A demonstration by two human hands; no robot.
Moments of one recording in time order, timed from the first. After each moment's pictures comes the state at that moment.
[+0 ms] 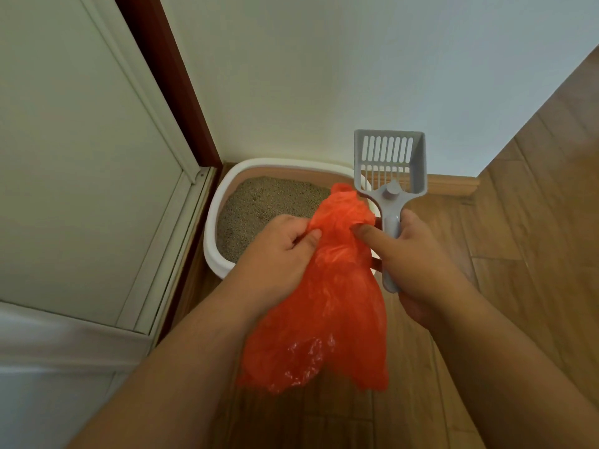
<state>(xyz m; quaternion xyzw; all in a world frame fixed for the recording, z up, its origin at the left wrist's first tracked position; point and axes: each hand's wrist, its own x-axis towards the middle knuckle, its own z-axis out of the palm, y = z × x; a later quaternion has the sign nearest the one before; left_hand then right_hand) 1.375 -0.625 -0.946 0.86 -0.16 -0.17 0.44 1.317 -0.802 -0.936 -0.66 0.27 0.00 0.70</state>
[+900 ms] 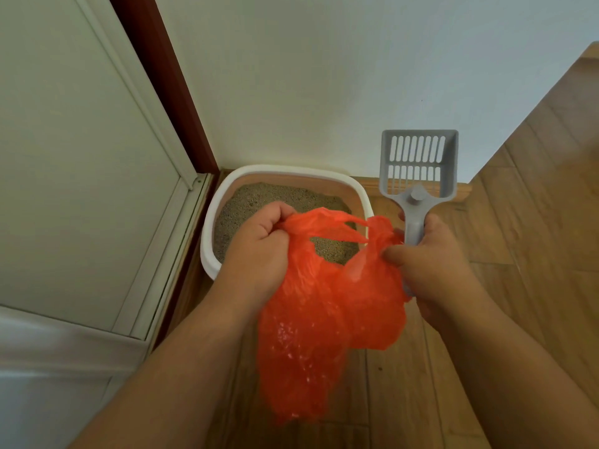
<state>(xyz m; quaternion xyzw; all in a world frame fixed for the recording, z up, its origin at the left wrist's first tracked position) 1.365 -0.625 -0.928 0.80 -0.04 -0.13 0.58 1.306 -0.824 -0.933 -0.74 0.34 -0.05 0.58</state>
